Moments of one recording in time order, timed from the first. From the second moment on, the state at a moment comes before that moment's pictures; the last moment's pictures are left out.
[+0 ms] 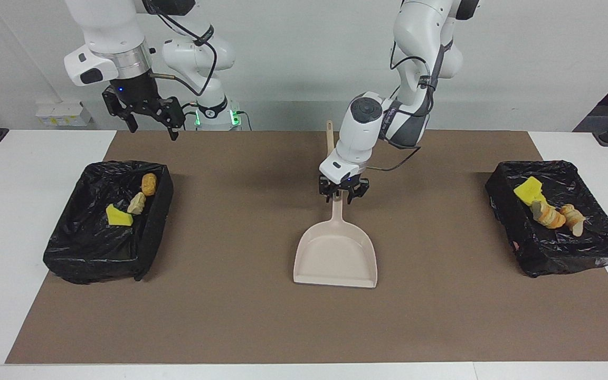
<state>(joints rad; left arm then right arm) -0.50 0.23 -0.12 -1.95 -0.04 2.27 -0.52 0.00 0.02 0.10 -1.46 -0.07 1.49 0.31</state>
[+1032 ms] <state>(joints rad) -0.07 -0.04 -0.10 -1.94 -0.04 1.93 0.00 0.00 0.02 0.10 -1.46 -0.07 1.49 0.31</state>
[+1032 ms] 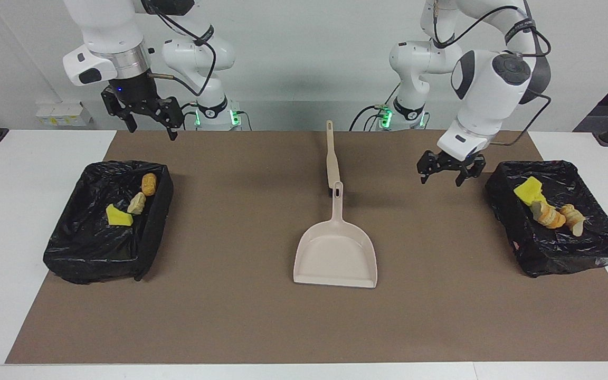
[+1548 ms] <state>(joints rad) 0.06 -0.06 -0.10 -1.83 -0.04 1.76 0.15 -0.01 0.02 0.09 -1.46 -0.07 1.49 0.31</state>
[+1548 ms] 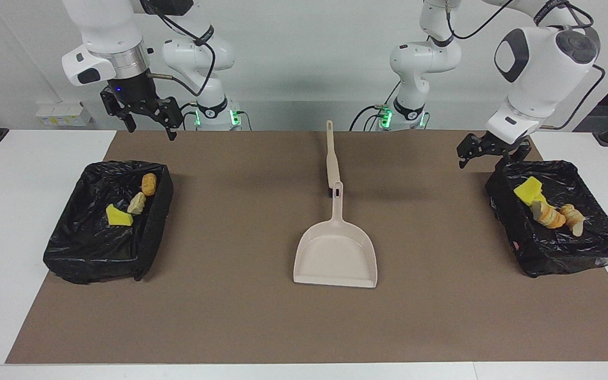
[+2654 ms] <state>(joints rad) 0.06 -0.07 -0.08 -1.56 -0.04 1.45 0.15 -0.01 0.02 0.10 -1.46 -0.07 1.49 0.31</state>
